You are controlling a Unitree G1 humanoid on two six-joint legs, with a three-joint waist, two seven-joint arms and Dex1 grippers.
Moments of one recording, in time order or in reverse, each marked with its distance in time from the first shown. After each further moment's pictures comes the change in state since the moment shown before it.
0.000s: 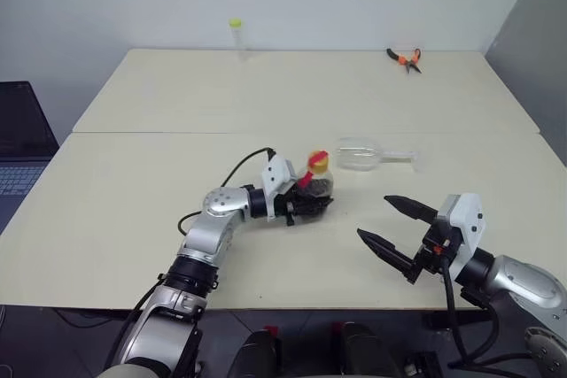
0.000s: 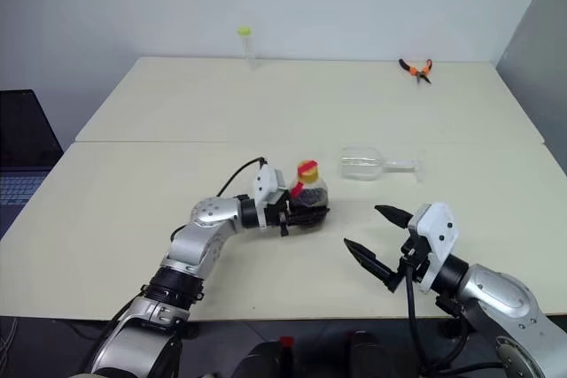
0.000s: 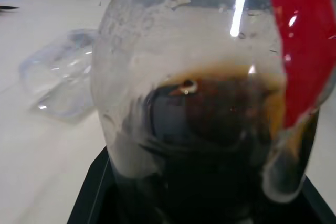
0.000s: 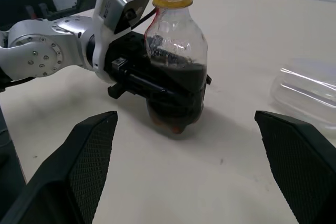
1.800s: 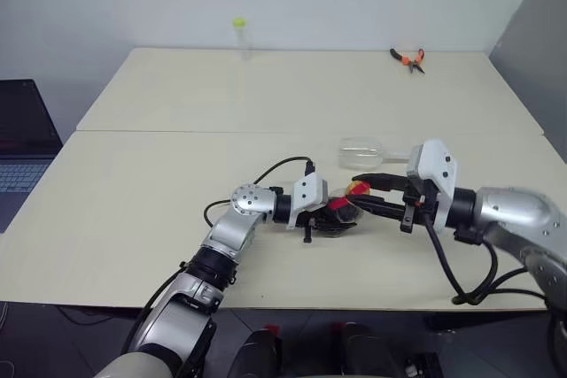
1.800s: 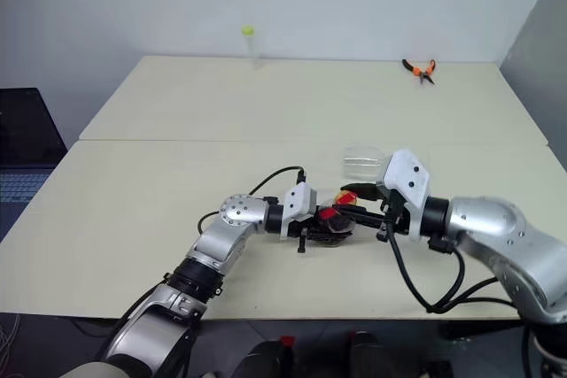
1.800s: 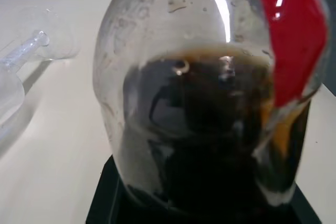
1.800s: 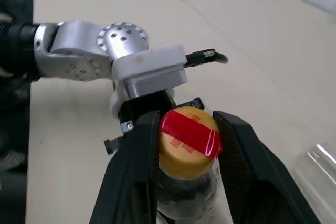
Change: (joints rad) left arm -0.072 -0.039 -0.115 0.071 0.108 -0.110 -0.128; right arm -0.603 -0.290 0.231 0.309 0.012 0.024 0.324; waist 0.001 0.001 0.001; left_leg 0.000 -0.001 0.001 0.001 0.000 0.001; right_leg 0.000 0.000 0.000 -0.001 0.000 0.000
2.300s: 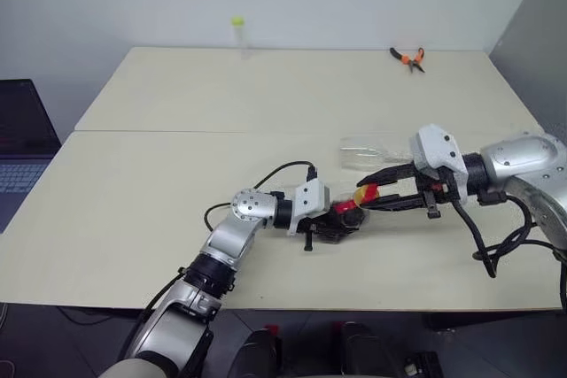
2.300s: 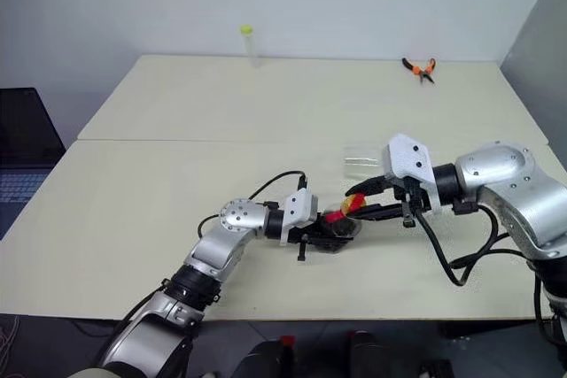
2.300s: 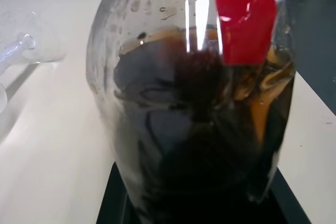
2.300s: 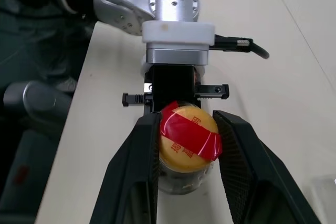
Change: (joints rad) left arm 0.043 0.005 -0.016 -0.075 -0.002 0.023 0.006; right arm -0.155 -0.048 0.050 0.152 -0.041 0.000 0.312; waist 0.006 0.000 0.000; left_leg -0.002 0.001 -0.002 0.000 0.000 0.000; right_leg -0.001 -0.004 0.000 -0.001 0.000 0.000
